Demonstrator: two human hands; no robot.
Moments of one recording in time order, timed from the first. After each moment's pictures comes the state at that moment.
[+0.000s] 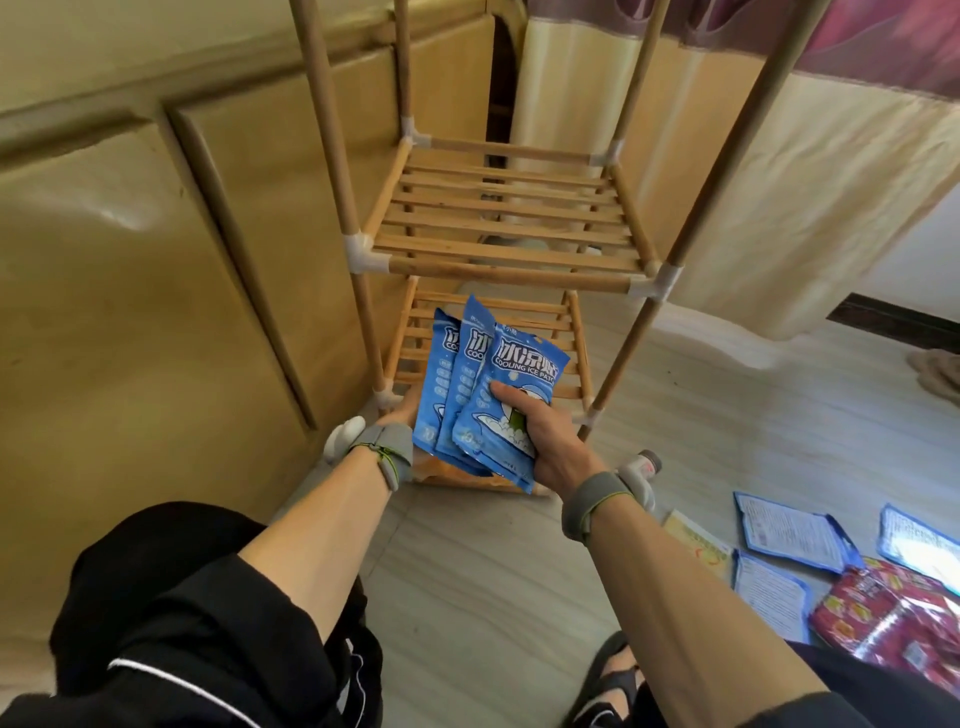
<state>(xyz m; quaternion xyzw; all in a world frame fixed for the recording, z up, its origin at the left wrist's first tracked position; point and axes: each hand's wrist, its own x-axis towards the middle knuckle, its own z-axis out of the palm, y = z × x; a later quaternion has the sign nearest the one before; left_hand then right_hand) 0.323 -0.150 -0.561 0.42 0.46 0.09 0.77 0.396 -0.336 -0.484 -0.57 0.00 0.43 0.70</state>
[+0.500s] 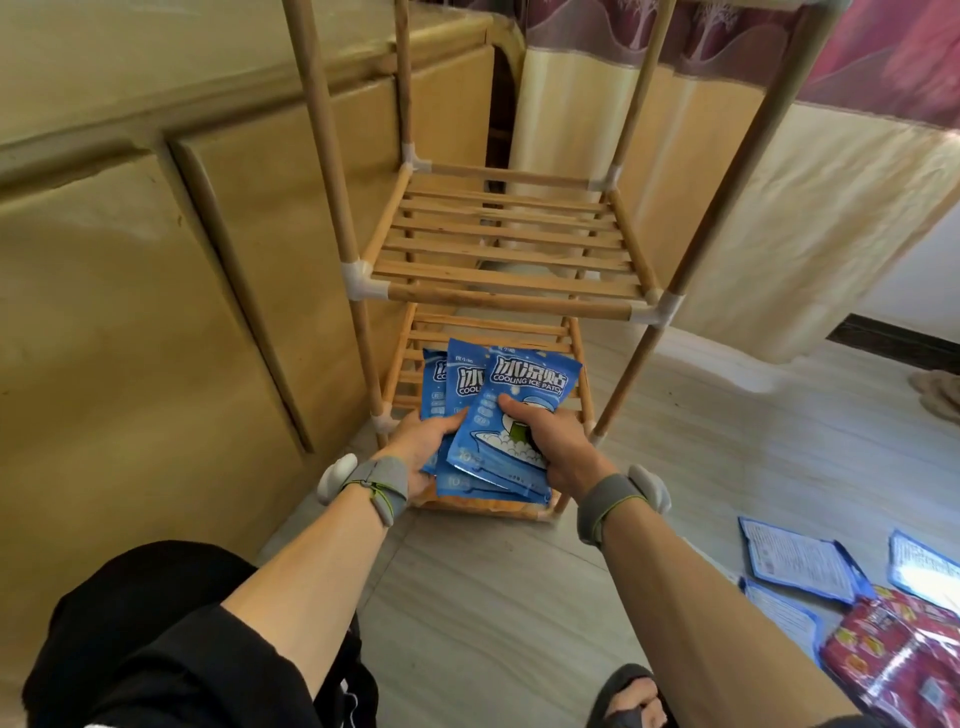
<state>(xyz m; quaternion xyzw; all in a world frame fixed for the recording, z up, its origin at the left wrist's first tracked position) 0.318 -0.198 -0.499 0.47 0.37 0.08 0.80 0.423 -0.329 -0.475 -0.62 -0.03 0.40 0.67</state>
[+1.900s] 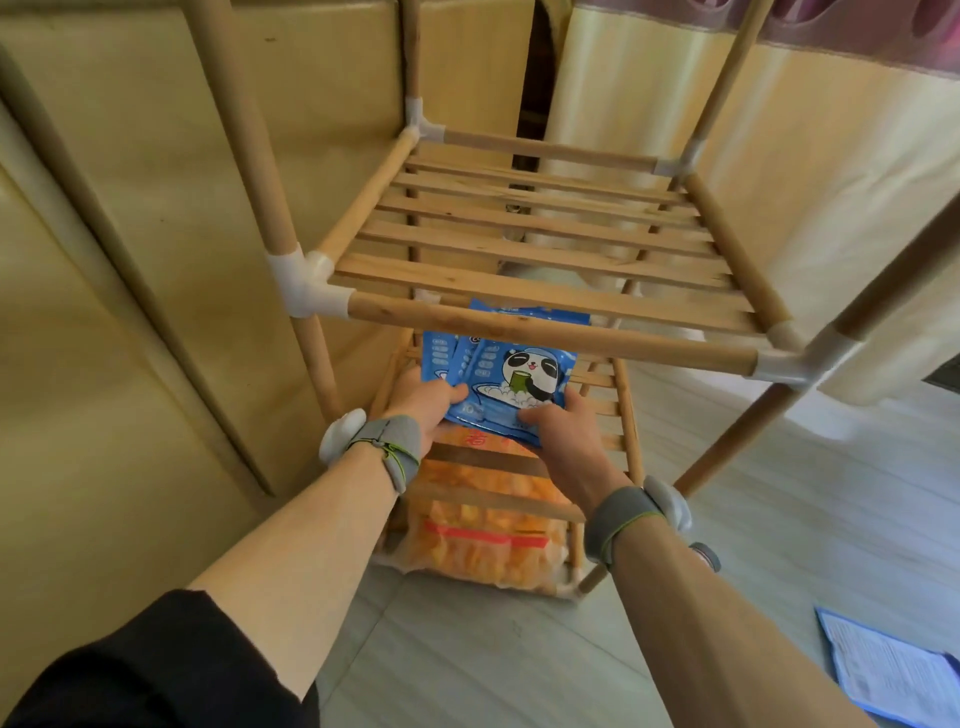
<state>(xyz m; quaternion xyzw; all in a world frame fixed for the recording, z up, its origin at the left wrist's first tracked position) 0.440 -0.102 -0.542 0.51 0.43 0.16 0.73 0.520 -0.238 -0.539 -0.70 -0.06 0.32 0.64</state>
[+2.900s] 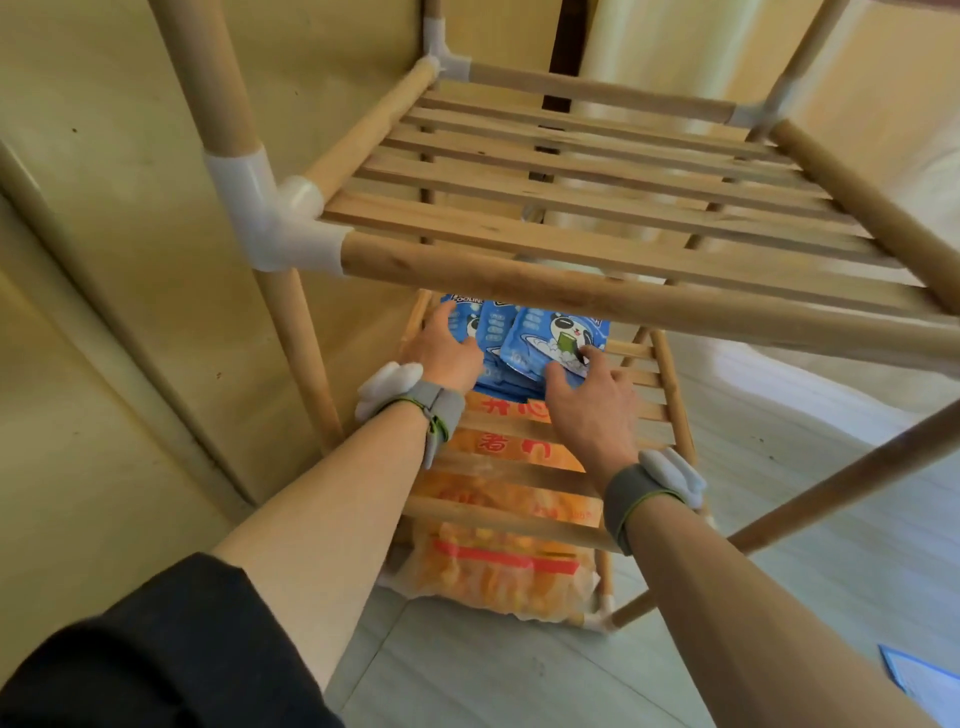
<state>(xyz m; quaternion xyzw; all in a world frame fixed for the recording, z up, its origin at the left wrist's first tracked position) 0.480 -0.054 -0.563 0.79 0.45 0.16 0.38 0.562 -0.199 -0.578 -0.92 -0.18 0.10 0.33</state>
